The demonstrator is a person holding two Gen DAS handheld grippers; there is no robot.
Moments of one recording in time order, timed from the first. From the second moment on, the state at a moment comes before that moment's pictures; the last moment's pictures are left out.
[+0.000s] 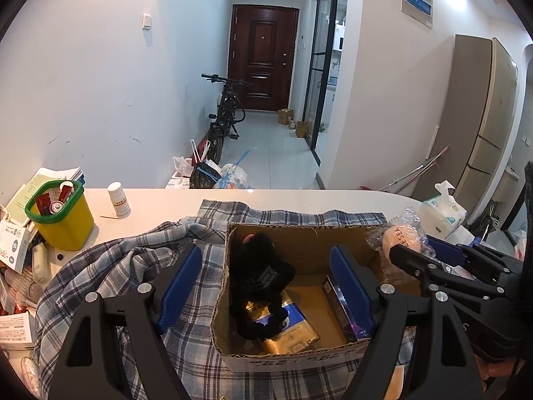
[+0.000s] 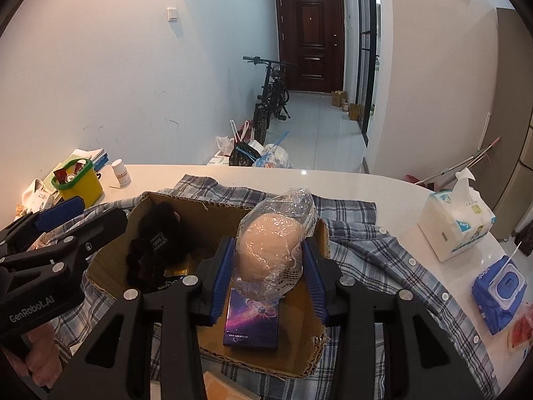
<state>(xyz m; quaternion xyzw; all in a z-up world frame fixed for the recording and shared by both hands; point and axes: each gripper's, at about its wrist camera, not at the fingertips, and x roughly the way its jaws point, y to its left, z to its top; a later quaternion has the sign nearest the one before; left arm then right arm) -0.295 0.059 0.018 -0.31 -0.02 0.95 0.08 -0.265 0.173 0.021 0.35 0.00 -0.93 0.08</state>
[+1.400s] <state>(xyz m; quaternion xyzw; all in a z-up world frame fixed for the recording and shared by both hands) -0.218 0.043 0.107 -0.16 -0.02 0.98 0.07 -0.199 0.183 0.109 0.21 0.01 -0.97 0.09</state>
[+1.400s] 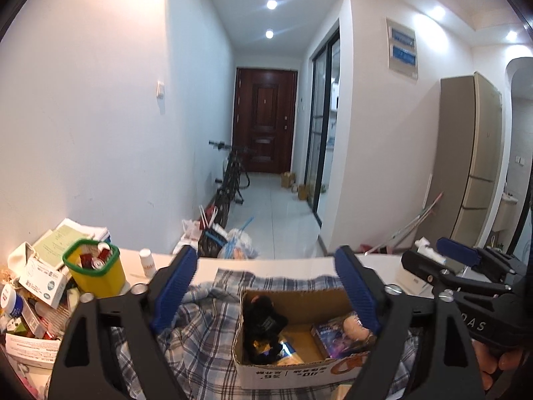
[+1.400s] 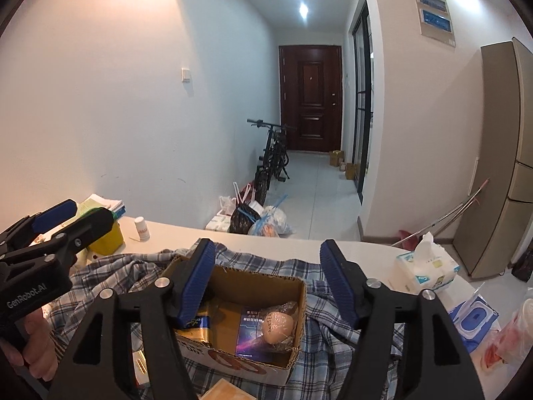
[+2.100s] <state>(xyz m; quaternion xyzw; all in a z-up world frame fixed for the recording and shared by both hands) -0.164 0.043 0.146 -0.09 -0.03 0.99 0.07 -0.165 0.180 0.141 0.15 0.04 -0.99 0.04</state>
